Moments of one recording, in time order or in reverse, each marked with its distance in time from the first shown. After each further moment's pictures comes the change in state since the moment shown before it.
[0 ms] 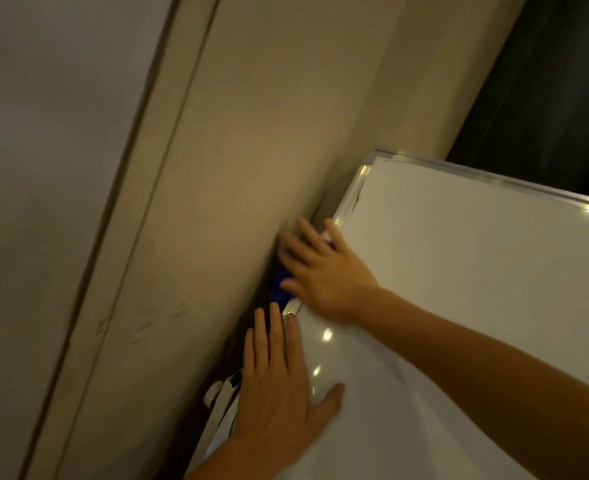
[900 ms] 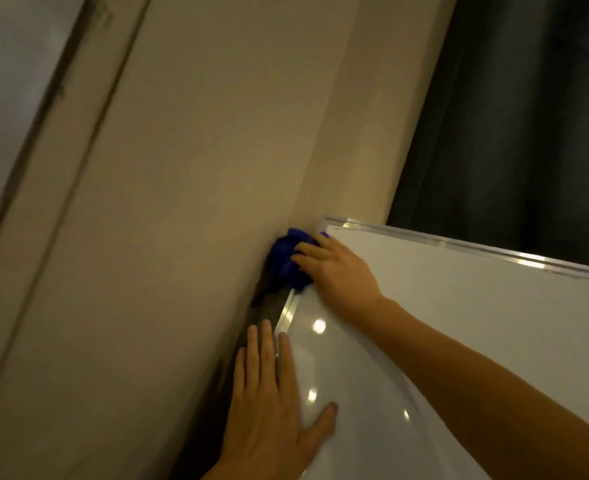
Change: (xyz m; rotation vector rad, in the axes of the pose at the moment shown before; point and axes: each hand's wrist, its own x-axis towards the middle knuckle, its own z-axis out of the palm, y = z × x) left_hand 0.104 0.030 -0.011 0.114 0.119 0.199; right_hand 0.020 0.120 -0.009 0.208 0.296 0.194
